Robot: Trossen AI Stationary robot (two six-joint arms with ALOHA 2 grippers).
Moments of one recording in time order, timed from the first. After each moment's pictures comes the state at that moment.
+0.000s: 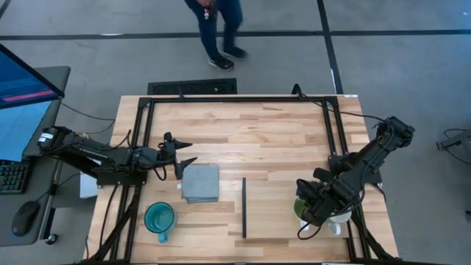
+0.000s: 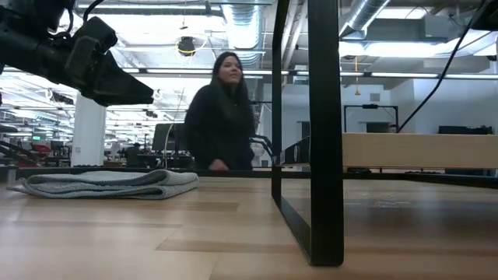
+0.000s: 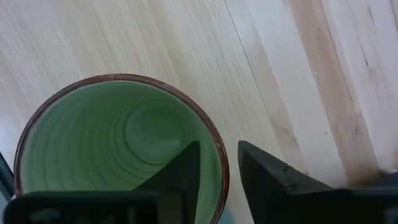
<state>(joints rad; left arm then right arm) -0.16 0.69 0.13 0.30 -0.52 -0.12 0.77 1.43 1.14 -1.23 0.20 1.09</state>
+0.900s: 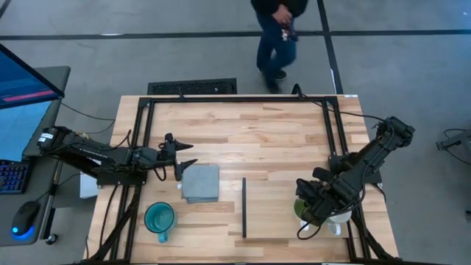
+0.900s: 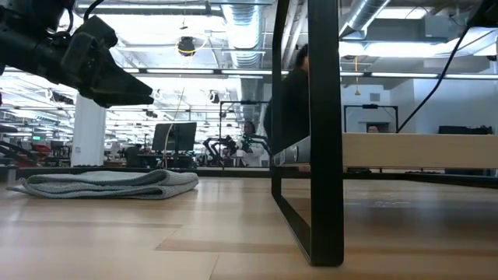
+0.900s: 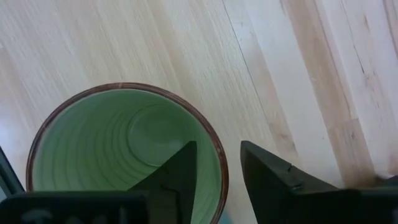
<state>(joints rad) -0.16 0.69 0.13 0.30 -0.48 -0.14 0.76 1.43 1.15 -1.23 0.21 1.07</state>
